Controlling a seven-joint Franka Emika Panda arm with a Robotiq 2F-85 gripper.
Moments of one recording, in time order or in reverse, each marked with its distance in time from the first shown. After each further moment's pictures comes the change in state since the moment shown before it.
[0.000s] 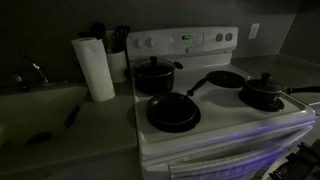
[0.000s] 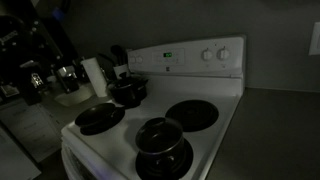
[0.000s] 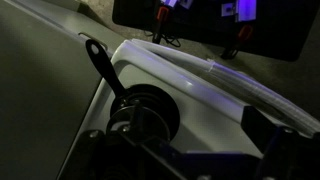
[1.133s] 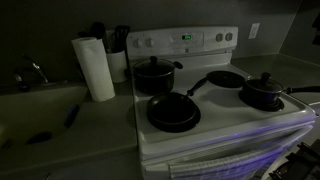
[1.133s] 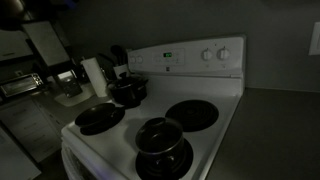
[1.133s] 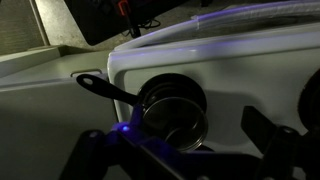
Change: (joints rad) arm -0.111 0.003 -0.014 -0.013 0.083 0.109 0.501
